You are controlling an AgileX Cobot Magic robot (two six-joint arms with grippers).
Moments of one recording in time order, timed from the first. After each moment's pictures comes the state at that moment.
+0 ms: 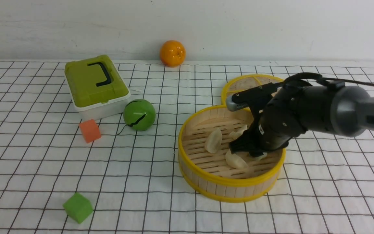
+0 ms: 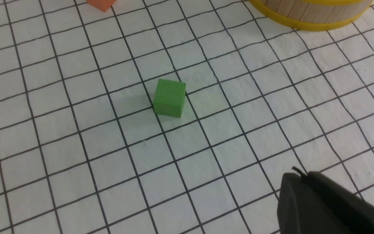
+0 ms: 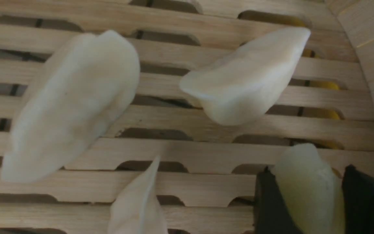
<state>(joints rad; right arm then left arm) 0.48 1.94 -1.33 -0.40 0.57 0.57 -0.63 0.49 -0.77 0.16 1.08 -0.25</state>
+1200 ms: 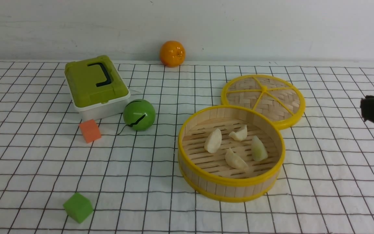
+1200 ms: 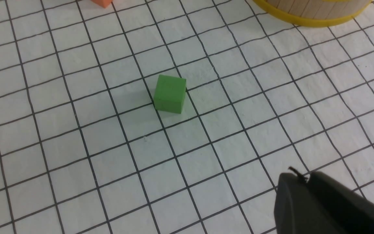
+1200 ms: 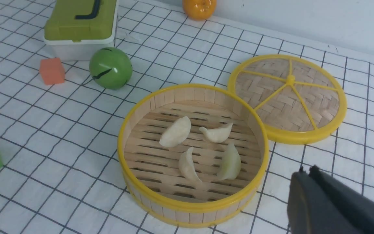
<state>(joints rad) 0.64 0.83 -0.92 -0.34 0.65 0.44 -0.63 0.49 -0.77 0.16 1.09 -0.25</state>
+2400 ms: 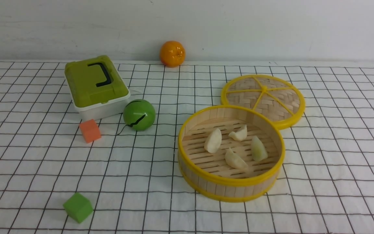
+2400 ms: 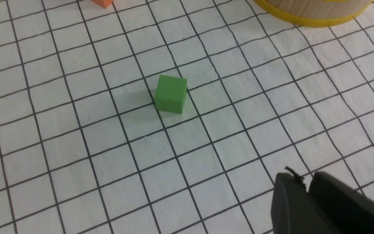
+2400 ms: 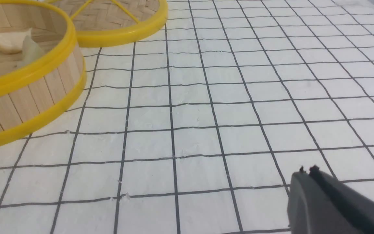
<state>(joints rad) -0.06 -0.01 0.02 -0.13 0.38 0.20 -0.63 0.49 -0.77 0.16 1.09 -0.25</state>
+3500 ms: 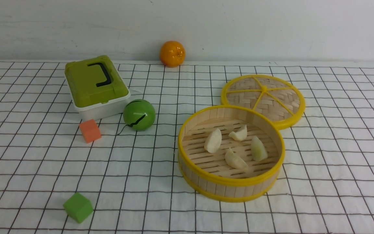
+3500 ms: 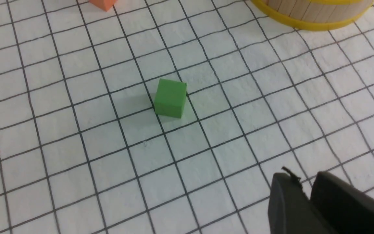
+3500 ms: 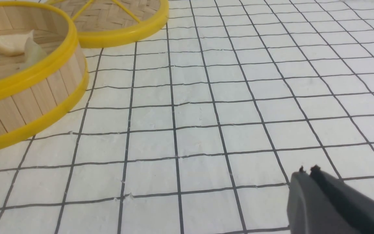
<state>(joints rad) -0.06 -0.01 0.02 -0.11 0.38 0.20 -0.63 0.49 -0.77 0.16 1.03 -0.29</state>
